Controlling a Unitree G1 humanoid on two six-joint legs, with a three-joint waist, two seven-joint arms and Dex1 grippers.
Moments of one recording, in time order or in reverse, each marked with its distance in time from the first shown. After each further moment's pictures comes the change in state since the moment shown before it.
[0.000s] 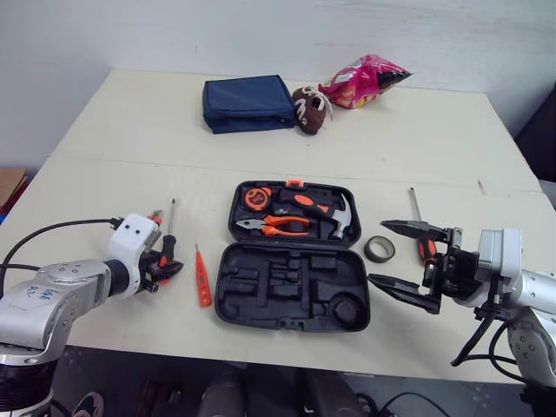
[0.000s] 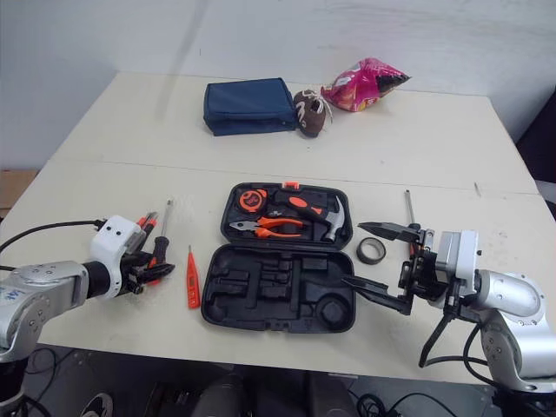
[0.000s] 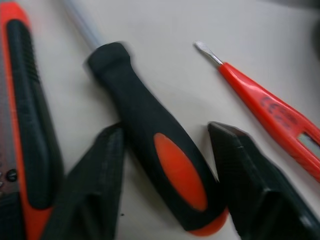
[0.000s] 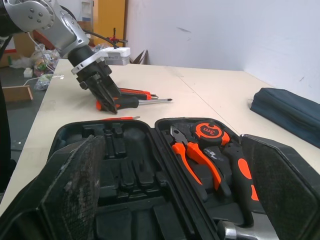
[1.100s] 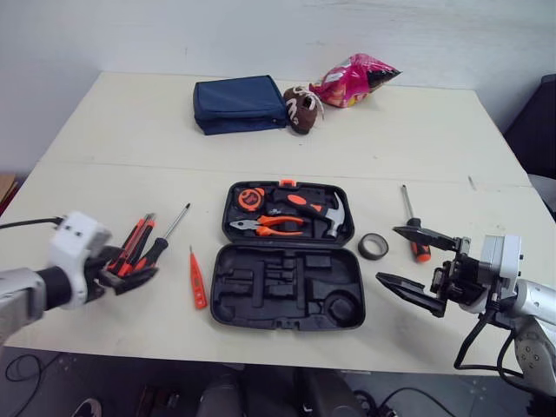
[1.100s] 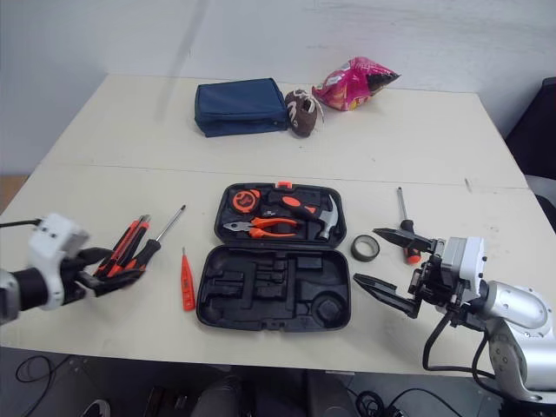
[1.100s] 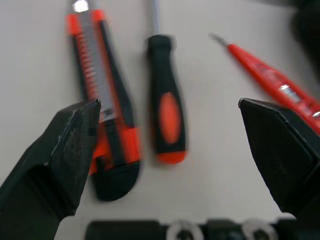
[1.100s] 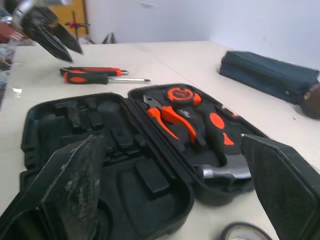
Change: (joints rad) left arm 0.224 0.134 0.243 -0.051 -0.106 -0.144 -0.194; right arm 0.061 0.006 -0.029 0.054 -0.025 -0.016 -0.033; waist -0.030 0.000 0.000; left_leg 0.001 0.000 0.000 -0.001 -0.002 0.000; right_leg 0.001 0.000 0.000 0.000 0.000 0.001
